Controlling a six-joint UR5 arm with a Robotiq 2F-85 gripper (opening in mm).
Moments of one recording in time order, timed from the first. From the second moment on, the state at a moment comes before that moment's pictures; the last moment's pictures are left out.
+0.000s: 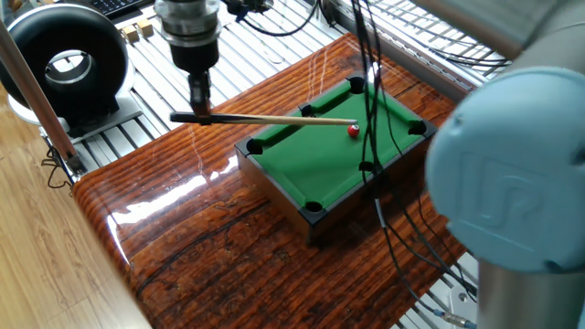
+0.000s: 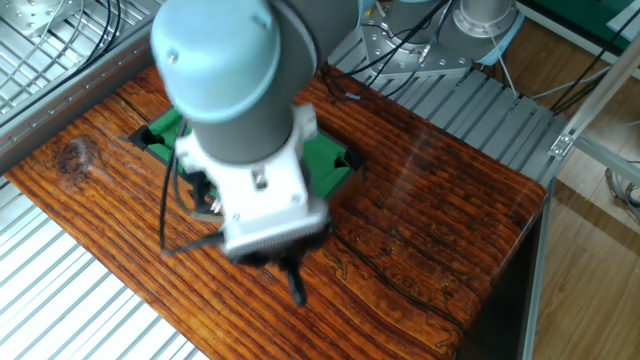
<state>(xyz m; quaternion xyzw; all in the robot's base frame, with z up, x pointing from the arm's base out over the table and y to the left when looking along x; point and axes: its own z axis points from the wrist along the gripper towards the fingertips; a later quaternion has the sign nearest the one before) 0.634 0.176 0.147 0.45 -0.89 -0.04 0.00</state>
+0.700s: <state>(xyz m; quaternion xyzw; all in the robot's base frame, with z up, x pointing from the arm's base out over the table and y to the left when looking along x) 0.675 0.171 0.136 0.40 -0.91 -0.04 -0.02</state>
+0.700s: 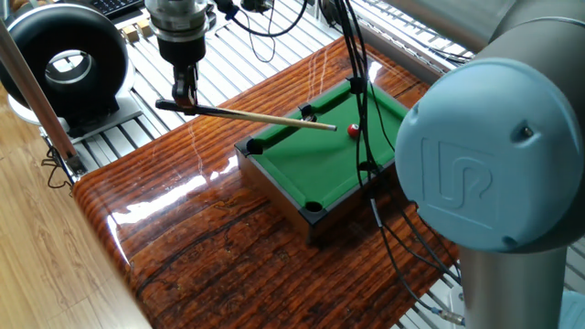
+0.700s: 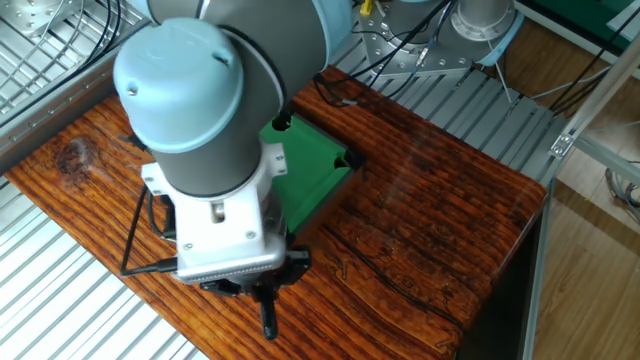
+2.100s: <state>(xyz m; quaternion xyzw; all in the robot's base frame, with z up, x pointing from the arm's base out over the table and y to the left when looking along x) 0.660 0.157 0.120 0.44 -0.90 -0.05 -0.01</state>
